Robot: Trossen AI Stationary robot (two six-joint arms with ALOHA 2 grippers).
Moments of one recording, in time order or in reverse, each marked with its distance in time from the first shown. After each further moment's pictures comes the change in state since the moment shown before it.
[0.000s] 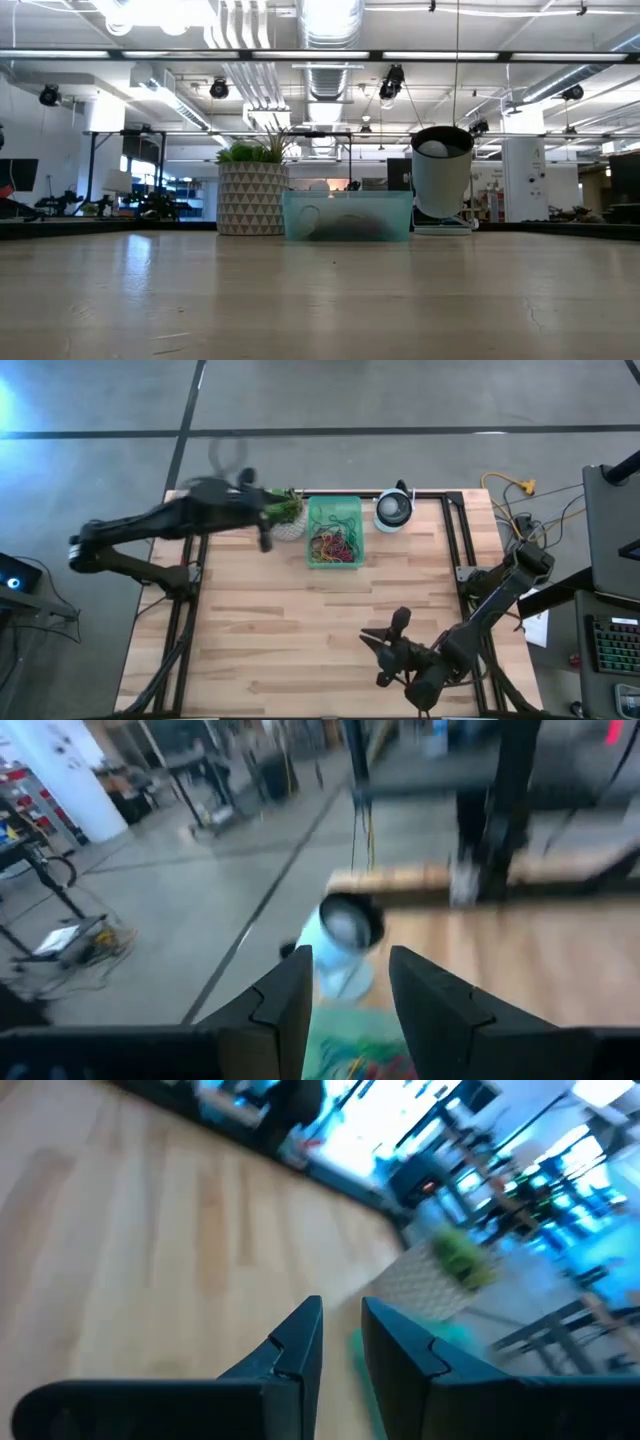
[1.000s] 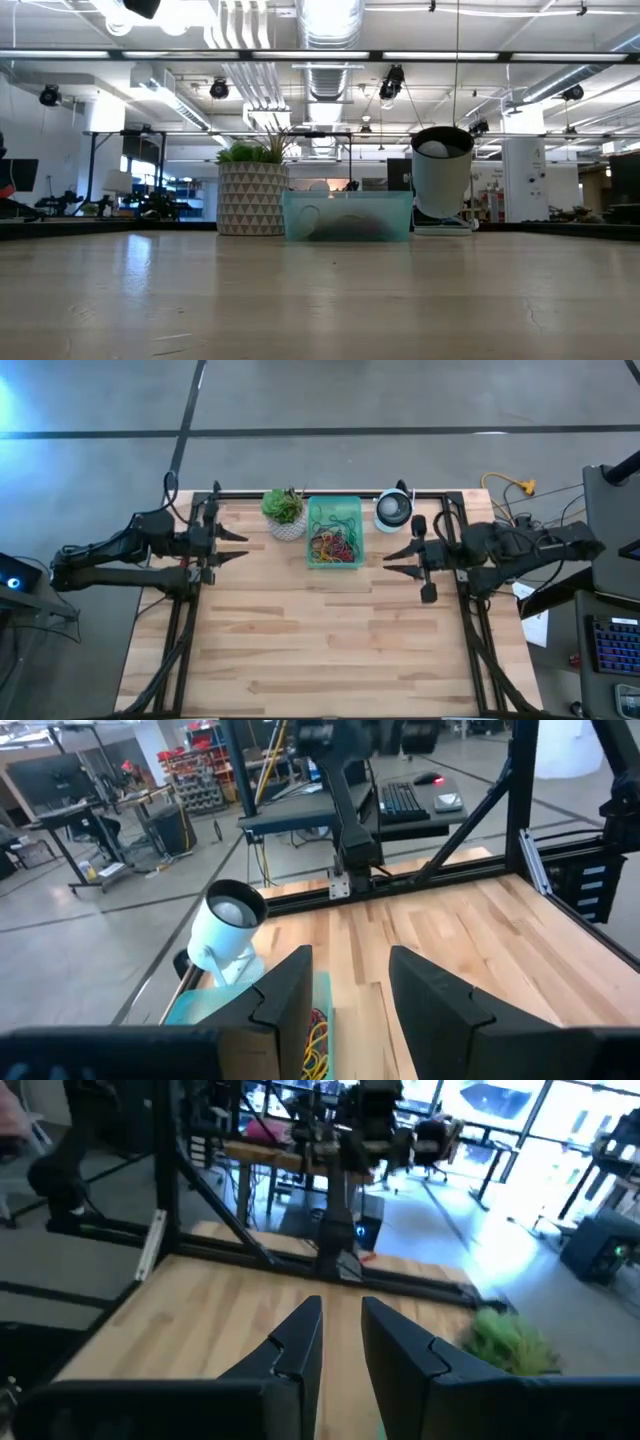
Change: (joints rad) left arm -0.028 -0.588 -0.491 -0.001 0.301 -0.025; right arm -0.614 -0.745 -0.220 0.208 -0.989 -0.358
